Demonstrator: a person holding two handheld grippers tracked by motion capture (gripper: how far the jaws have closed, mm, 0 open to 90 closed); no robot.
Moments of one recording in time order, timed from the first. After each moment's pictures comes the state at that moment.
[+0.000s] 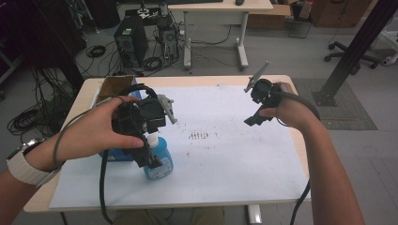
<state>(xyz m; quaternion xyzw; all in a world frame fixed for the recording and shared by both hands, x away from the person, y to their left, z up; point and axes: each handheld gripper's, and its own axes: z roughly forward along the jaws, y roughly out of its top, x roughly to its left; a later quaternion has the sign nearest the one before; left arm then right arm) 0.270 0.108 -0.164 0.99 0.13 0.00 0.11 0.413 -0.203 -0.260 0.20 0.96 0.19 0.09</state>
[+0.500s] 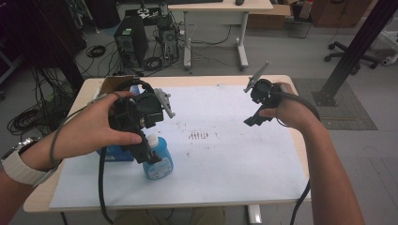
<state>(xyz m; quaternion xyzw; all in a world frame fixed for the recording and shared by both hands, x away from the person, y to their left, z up) 0.273 0.112 -0.158 0.98 0.15 0.02 0.12 0.411 -0.202 -0.259 0.19 0.96 0.19 0.09</state>
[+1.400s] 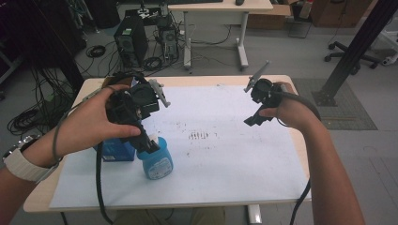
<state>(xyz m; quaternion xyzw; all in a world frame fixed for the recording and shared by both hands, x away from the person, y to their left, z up) 0.286 0.123 -0.157 0.97 0.18 0.05 0.12 0.410 -0.202 -0.257 0.19 0.96 0.19 0.09</state>
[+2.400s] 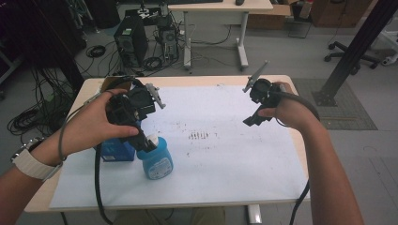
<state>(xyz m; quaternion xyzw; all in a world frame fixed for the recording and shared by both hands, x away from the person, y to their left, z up) 0.301 0.135 -0.183 0.97 0.20 0.04 0.12 0.410 -0.199 -0.257 0.19 0.96 0.19 0.09</state>
